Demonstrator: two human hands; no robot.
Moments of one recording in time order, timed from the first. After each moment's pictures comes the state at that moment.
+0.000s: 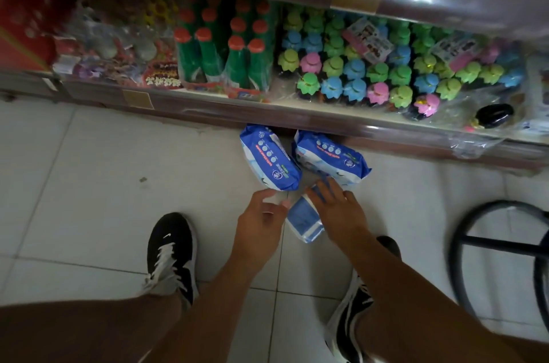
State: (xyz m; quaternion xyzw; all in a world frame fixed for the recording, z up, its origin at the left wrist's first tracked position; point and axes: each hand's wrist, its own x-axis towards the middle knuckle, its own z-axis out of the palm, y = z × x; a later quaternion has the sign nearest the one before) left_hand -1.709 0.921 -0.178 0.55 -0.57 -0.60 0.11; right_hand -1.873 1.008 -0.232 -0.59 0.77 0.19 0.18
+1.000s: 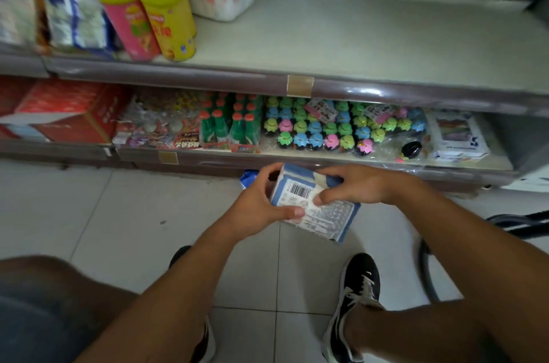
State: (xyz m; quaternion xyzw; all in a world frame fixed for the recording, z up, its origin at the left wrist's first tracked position) left_hand -1.703 0.895 -0.022 0.27 -0.68 -0.67 0.07; right_hand -1.904 1.008 0.040 -0.43 0.75 -0.14 0.48
